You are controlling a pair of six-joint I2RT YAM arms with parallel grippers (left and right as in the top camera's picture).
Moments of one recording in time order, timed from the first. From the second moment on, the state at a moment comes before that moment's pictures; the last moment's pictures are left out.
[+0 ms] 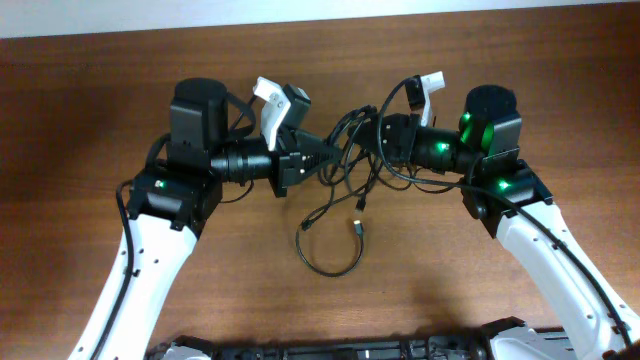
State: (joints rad) left arm -0.31 1.30 1.23 -0.49 1.02 -0.04; right arm 0.24 1.28 0.93 0.03 -0.94 1.00
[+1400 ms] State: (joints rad) left arm -0.29 1.40 1.23 -0.80 0.62 0.30; right arm 0.26 1.74 1.58 -1.32 -0.65 0.03
